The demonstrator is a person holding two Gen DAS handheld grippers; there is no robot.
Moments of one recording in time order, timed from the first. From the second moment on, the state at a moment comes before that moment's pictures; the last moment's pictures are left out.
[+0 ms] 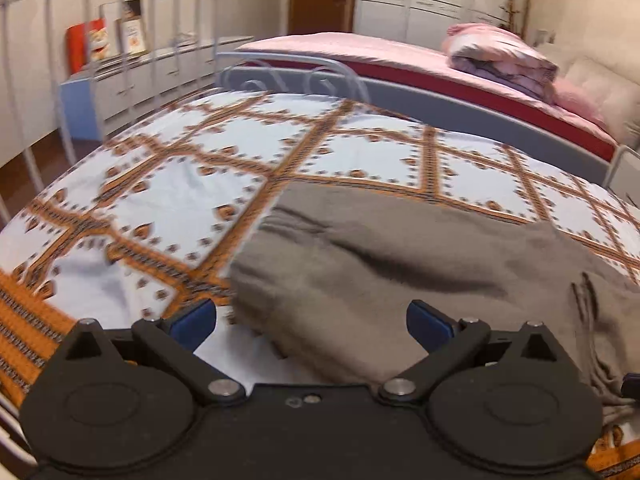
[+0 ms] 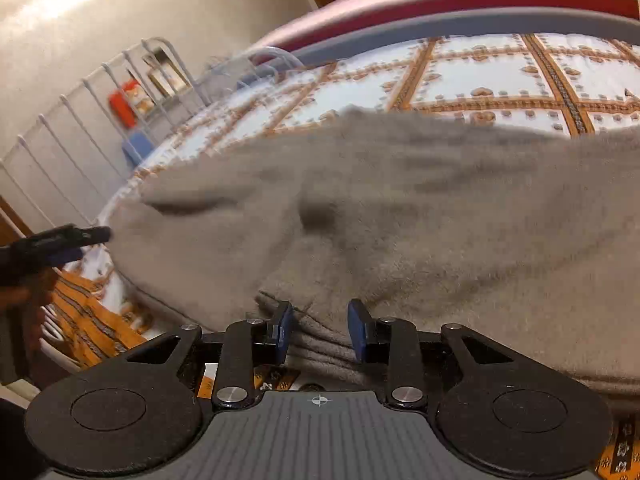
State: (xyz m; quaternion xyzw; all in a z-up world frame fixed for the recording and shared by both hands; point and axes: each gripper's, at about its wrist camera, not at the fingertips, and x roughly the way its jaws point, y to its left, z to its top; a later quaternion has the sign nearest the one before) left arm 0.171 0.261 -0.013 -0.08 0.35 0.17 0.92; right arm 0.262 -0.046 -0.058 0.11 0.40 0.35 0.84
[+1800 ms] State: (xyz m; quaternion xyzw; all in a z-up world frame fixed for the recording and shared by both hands) left arm 0.184 0.246 -0.018 -0.12 0.32 0.15 0.93; right arm 0.341 -0.208 -0.023 0.09 0.32 0.20 0.92
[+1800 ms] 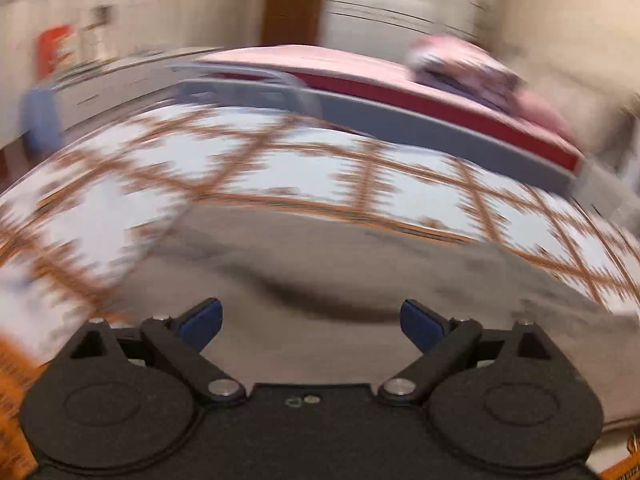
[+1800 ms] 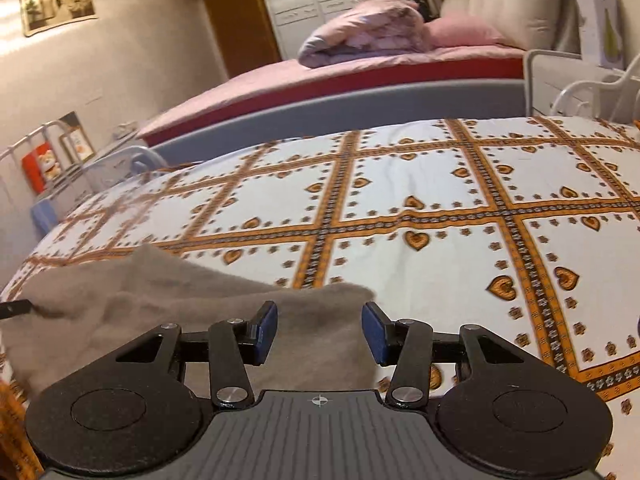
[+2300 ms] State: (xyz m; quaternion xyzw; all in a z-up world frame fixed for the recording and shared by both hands) left arm 0.170 0.357 -0.076 -0.29 0.33 0.16 0.88; right arm 0.295 -0.143 -0.021 0.08 0.32 0.28 0.90
